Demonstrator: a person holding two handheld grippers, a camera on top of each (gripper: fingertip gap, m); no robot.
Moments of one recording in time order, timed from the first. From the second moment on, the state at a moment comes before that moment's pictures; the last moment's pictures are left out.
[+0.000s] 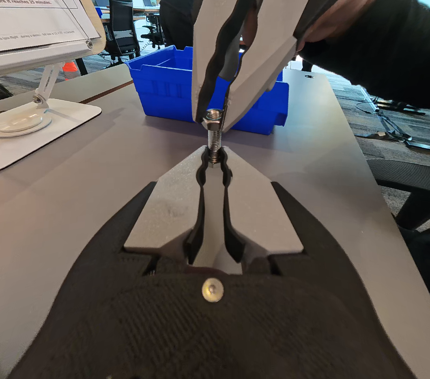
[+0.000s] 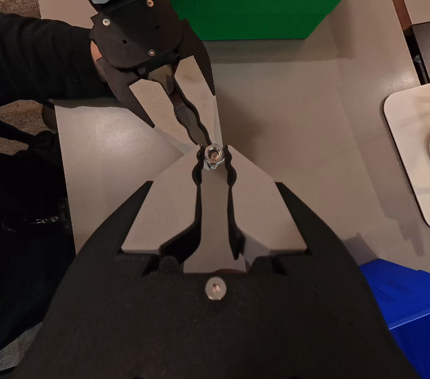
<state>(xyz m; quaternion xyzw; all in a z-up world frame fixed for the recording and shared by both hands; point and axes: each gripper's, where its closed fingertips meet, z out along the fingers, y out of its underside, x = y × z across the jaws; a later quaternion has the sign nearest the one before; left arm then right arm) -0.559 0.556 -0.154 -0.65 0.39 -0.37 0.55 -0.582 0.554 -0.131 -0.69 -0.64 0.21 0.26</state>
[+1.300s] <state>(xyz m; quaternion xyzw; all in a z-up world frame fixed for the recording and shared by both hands) -0.561 0.550 -0.132 -0.61 0.37 -0.40 0.58 -0.588 0.549 -0.105 -0.64 -0.58 0.35 0.36</state>
